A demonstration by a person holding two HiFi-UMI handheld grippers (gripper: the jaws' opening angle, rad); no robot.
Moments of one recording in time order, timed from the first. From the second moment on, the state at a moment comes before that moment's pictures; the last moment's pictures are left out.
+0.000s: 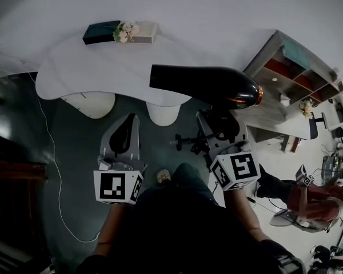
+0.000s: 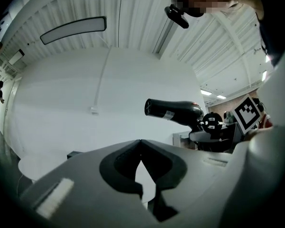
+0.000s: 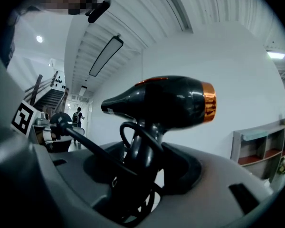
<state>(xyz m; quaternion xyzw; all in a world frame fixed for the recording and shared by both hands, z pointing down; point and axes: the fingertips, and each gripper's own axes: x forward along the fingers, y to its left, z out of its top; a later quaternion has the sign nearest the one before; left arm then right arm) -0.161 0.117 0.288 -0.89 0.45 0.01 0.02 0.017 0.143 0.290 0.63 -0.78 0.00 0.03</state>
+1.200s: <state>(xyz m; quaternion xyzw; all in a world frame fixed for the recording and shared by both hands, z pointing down) -0.093 -0.139 0.282 -0.82 0.57 0.03 0.00 0.073 -0.175 0.290 0.48 -0.88 -0.01 0.04</state>
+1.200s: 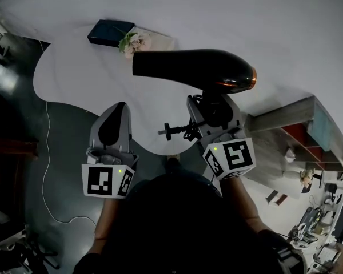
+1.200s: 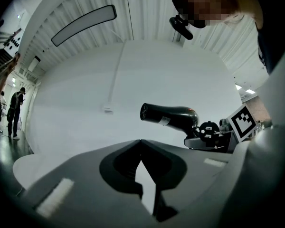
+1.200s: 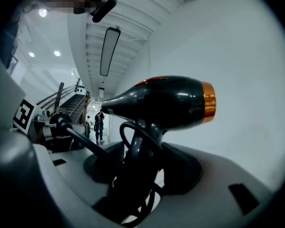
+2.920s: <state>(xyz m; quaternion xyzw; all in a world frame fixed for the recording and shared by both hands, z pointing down) -0.072 -0.297 0.396 -0.85 0.51 -0.06 -0.10 0.085 -0.312 0.487 0.46 -0.86 0.08 0.17</state>
